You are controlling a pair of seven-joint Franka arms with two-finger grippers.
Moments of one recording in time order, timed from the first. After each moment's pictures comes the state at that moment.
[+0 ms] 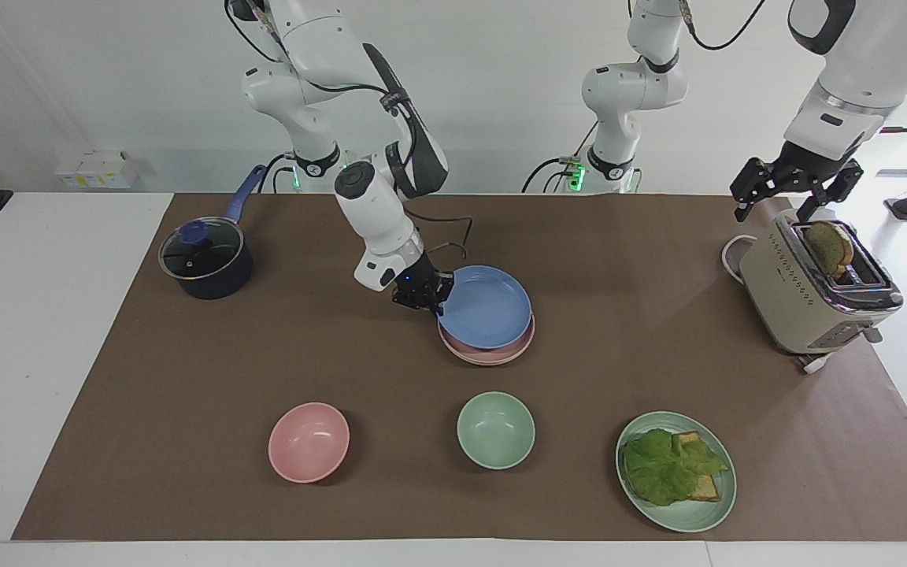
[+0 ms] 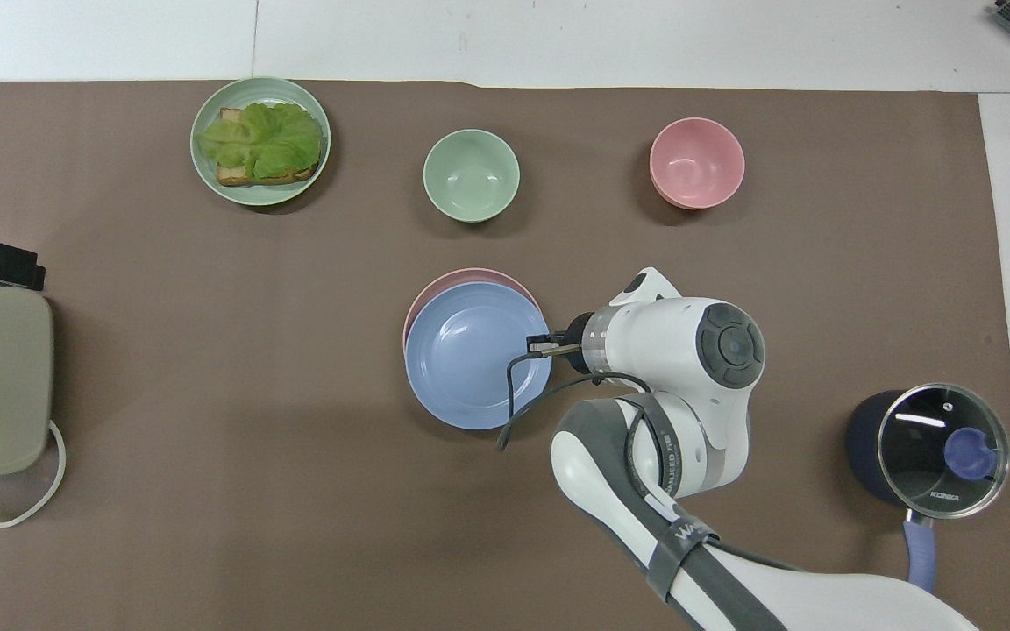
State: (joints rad) left arm 0.03 -0.01 -0.06 -1.55 0.03 1.58 0.09; right arm 0.41 0.24 0.08 -2.11 0.46 2.58 0.05
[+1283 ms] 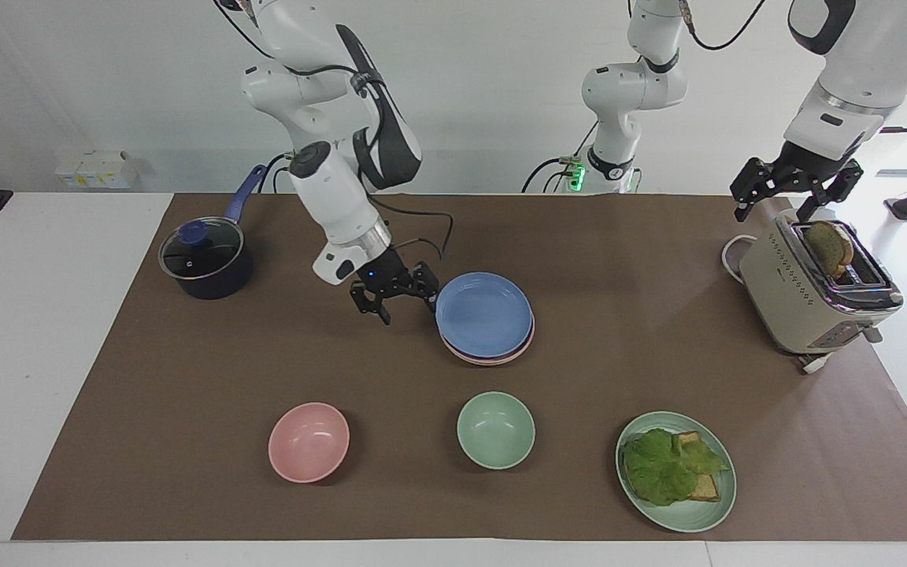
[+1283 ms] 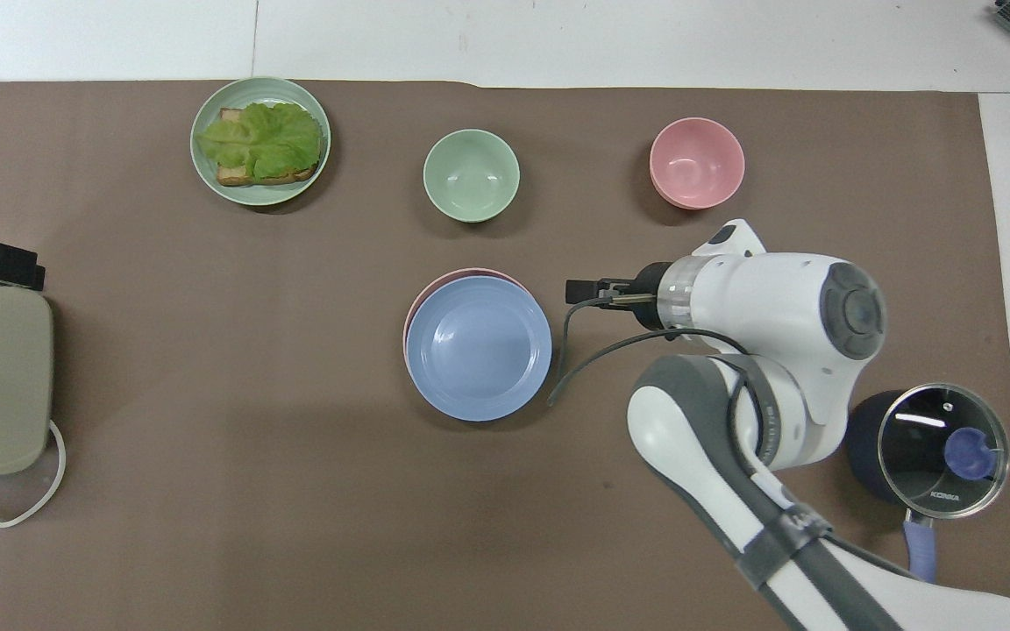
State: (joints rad) left arm 0.03 -0.01 -0.06 -1.55 0.03 1.58 0.09; right arm 0.28 0.12 0.06 -2.07 0.46 2.49 0.06
